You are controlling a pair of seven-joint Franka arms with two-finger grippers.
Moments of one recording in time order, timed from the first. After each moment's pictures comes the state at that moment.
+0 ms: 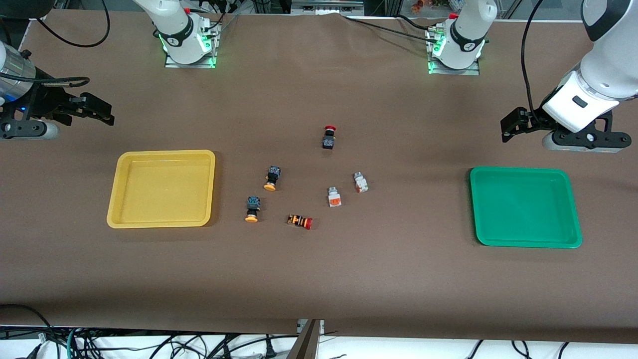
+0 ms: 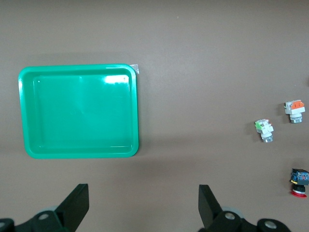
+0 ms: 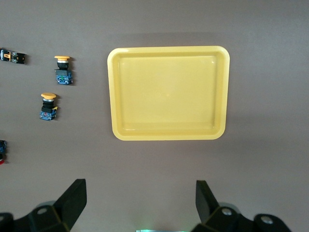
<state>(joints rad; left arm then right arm) -0.04 0.02 -0.09 -1.67 0.01 1.69 -0.09 0.00 0.05 0.07 -1.56 0.02 1.52 0.07</state>
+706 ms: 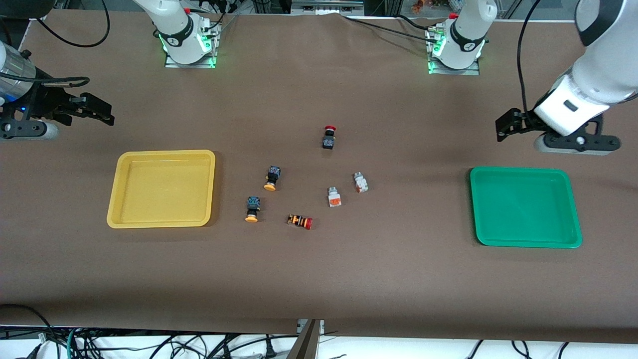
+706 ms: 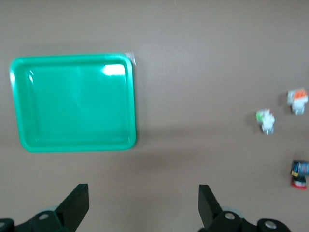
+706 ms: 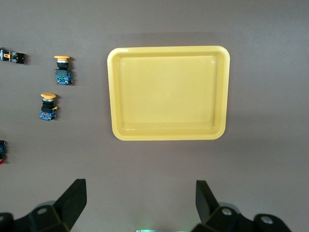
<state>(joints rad) -0.06 0.06 -0.09 -1.67 0.01 1.64 -0.10 0.00 0.06 0.07 -1.56 0.02 1.53 0.07</state>
